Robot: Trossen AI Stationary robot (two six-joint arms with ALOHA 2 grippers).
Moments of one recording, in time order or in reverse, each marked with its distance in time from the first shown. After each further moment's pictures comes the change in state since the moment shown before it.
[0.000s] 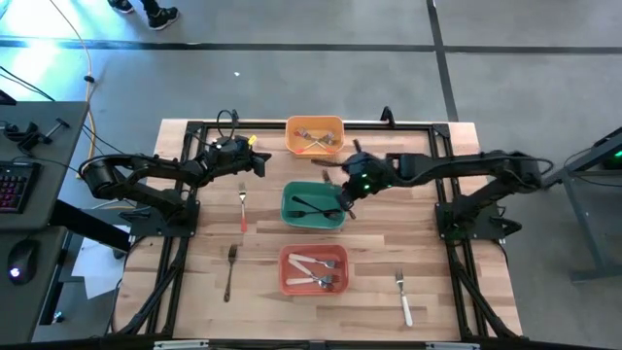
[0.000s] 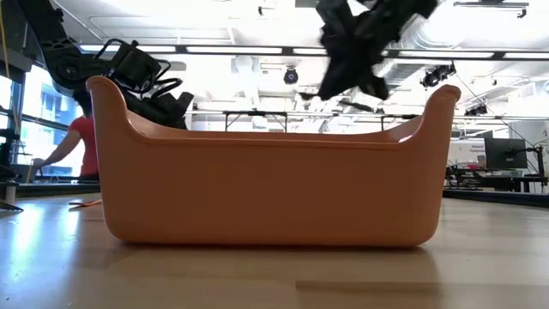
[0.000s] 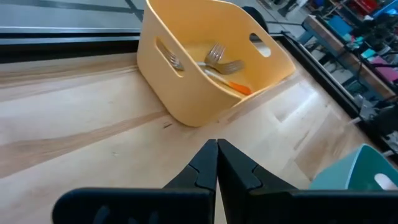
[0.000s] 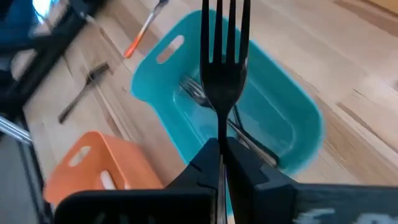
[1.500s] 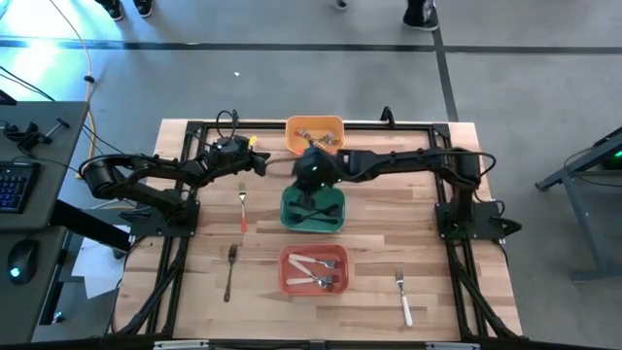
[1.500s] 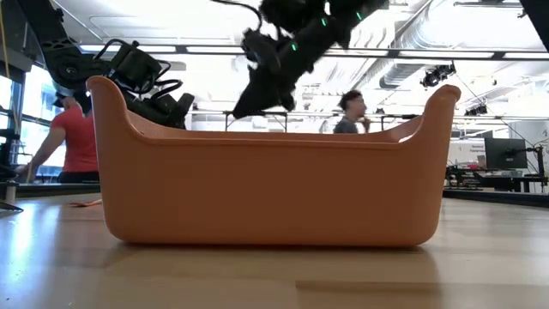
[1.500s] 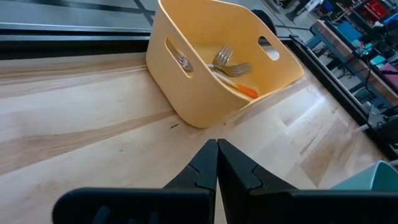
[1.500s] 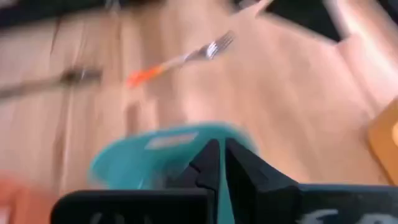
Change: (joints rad) left arm -0.005 0.001 0.001 -0.009 -0.037 -0.027; right arm -0.057 0.442 0.367 0.186 -0.026 -0.595
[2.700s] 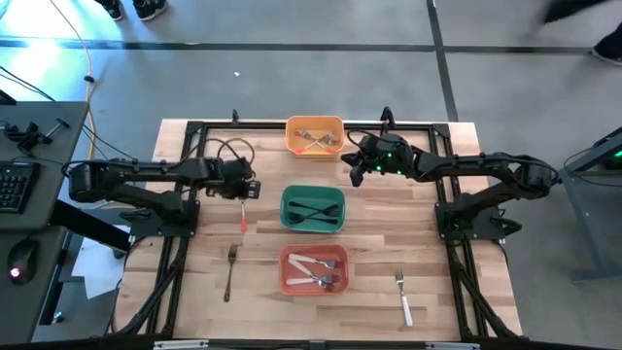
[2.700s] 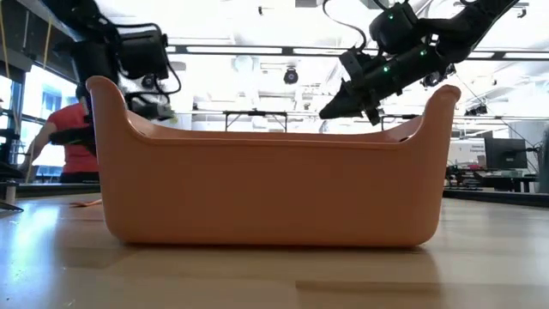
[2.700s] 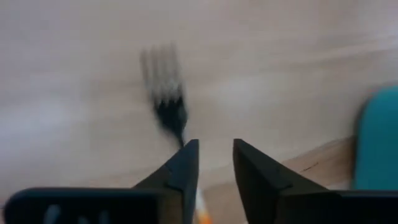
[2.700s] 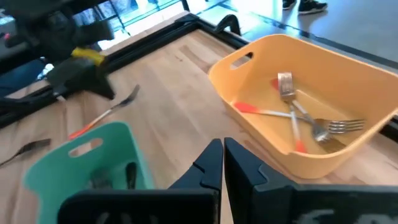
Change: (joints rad) left arm -0.321 -0.175 0.264 -1.254 -0.093 -0.577; right arm -0.244 -0.556 -0.810 0.576 0.031 0.145
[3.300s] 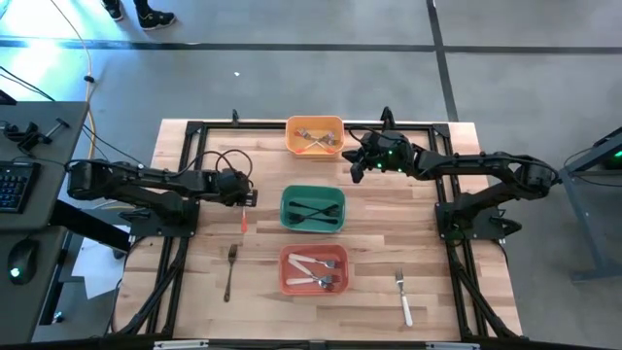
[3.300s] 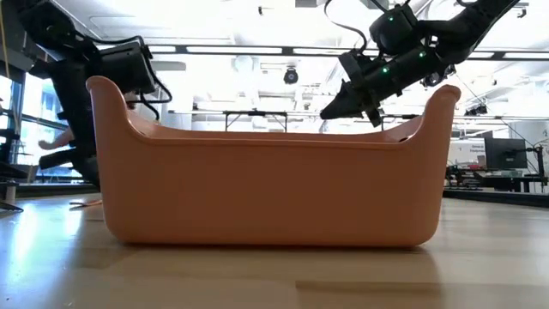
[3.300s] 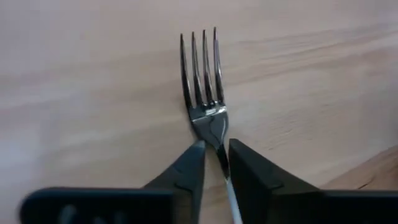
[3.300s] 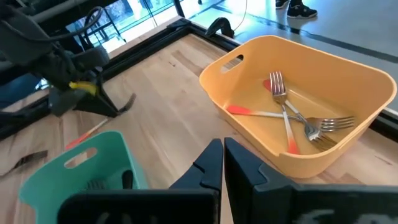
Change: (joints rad) left arm -0.071 0.000 -0.180 0.230 -0.127 0.011; right arm -0.029 0.000 0.000 0.005 -0.006 0.040
